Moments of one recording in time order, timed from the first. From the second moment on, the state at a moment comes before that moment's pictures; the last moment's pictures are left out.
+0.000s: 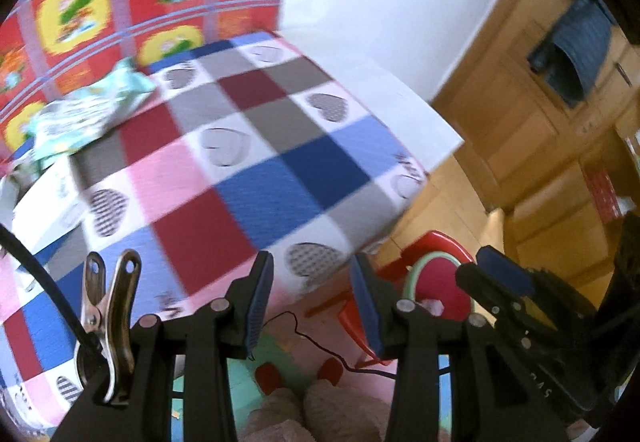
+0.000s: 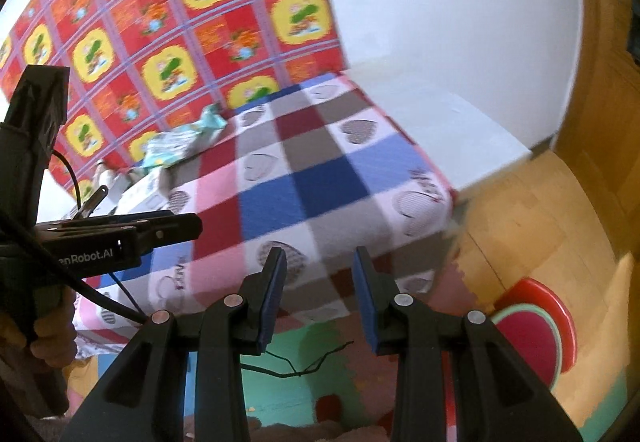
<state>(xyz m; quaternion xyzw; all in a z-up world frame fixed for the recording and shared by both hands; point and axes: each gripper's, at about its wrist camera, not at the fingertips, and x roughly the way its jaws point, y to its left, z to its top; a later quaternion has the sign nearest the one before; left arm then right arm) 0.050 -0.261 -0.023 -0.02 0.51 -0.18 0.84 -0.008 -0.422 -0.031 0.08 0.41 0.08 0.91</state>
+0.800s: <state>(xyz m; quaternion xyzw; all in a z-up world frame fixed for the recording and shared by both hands) 0.051 -0.085 -0.026 -0.12 0.51 0.03 0.85 0.091 -0.284 -0.033 0.03 0.43 0.26 0.86</state>
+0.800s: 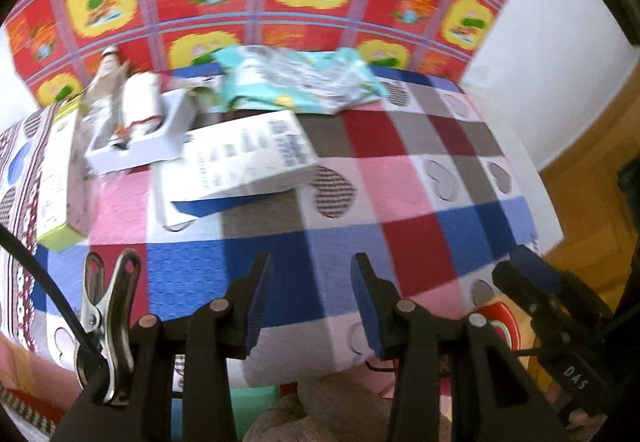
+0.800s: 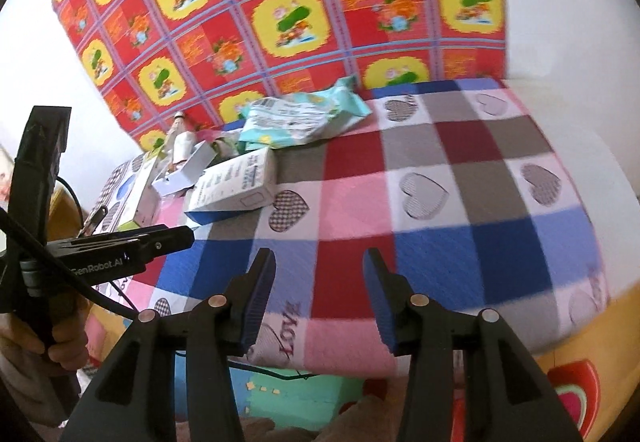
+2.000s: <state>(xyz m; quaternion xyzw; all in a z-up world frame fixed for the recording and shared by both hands) 0.101 0.036 -0.086 -0.27 0.53 0.15 0.79 0.219 -0.139 -0.095 0.00 0.52 0.39 0.76</state>
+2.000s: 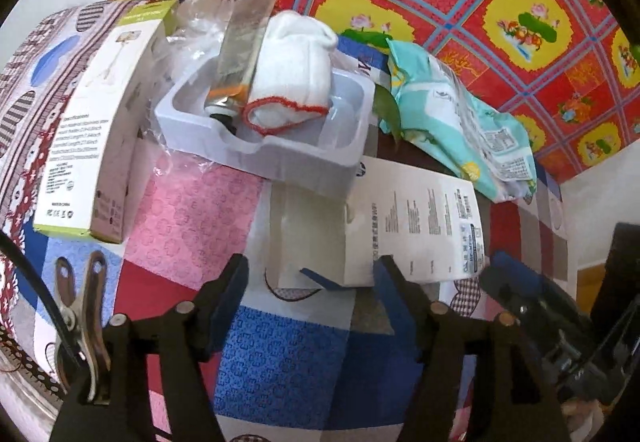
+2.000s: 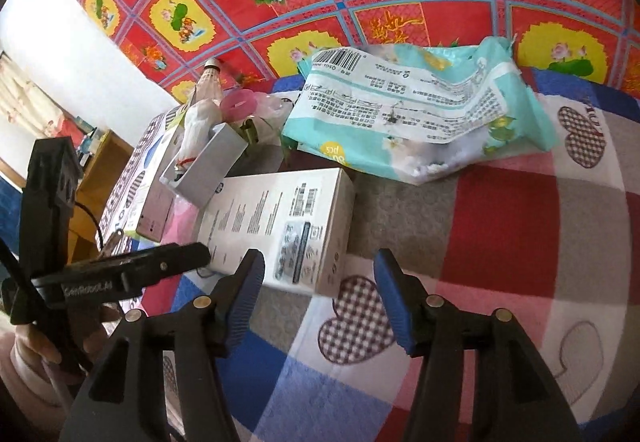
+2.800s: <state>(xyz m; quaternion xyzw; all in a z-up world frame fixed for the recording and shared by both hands) 0.109 0.036 -0.103 -0.28 0.54 0.12 0.78 0.221 -0.117 -0.109 0.01 0.54 0.38 0.75</state>
